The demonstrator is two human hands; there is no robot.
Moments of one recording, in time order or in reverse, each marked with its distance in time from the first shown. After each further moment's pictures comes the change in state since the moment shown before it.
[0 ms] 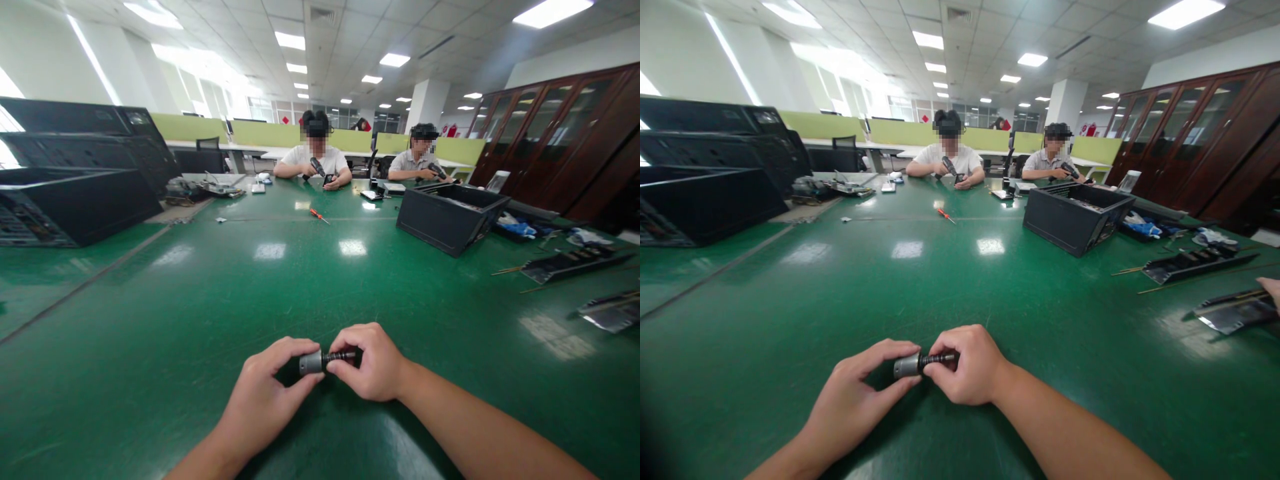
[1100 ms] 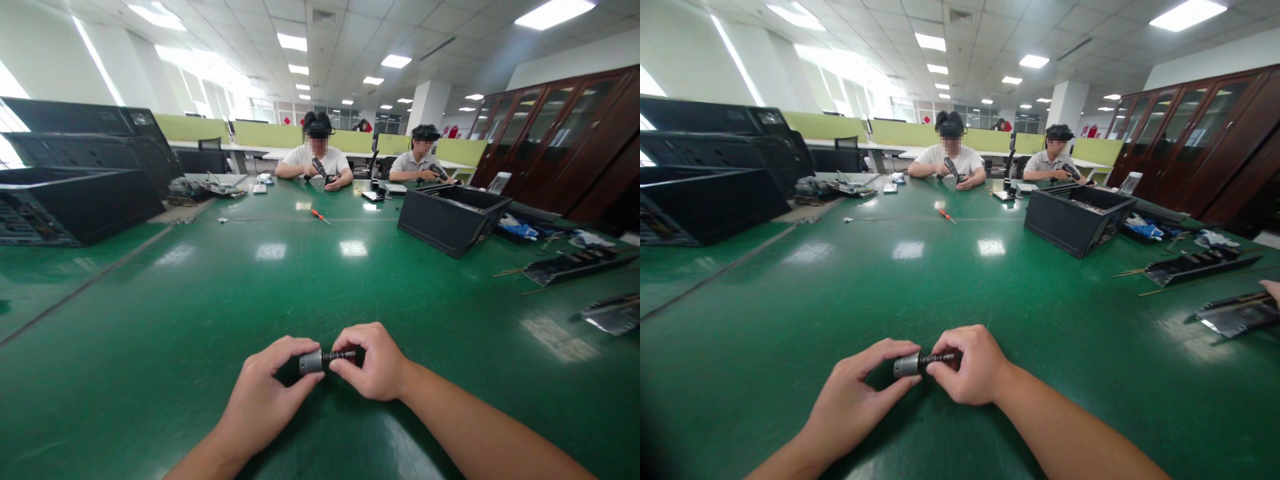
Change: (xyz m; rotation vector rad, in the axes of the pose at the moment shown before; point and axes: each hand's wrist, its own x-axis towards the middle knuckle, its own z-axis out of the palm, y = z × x) left_hand -0.001 -0.002 0.000 -0.002 0.025 0.014; right_hand 0.000 0.000 -0.001 0.022 0.005 0.024
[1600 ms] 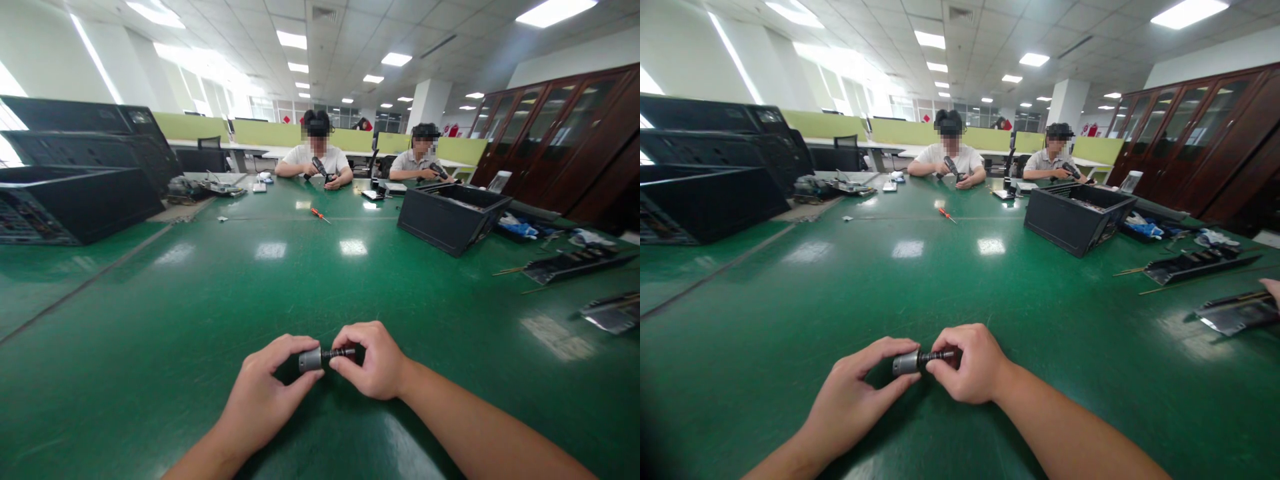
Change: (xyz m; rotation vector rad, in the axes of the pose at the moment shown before) left_hand 0.000 0.000 0.000 0.006 0.004 0.015; right_hand 0.000 -0.001 -0.001 0.006 -0.009 0.004
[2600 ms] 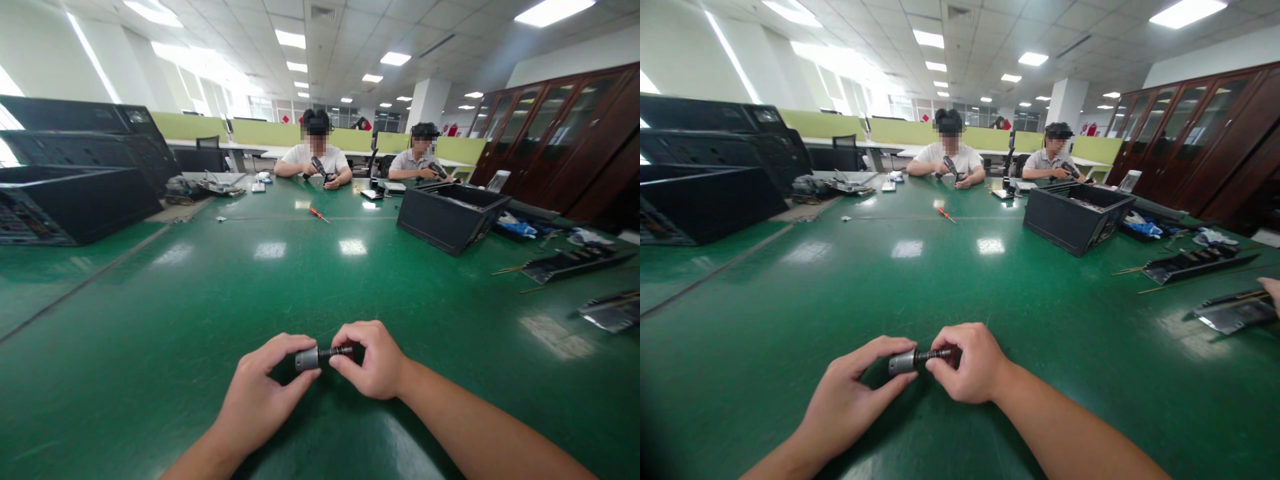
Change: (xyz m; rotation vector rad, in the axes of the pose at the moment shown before) left_hand 0.002 0.002 -0.003 0.016 0.012 0.010; right_hand 0.000 -0.001 -0.001 -0.020 0.018 -0.014
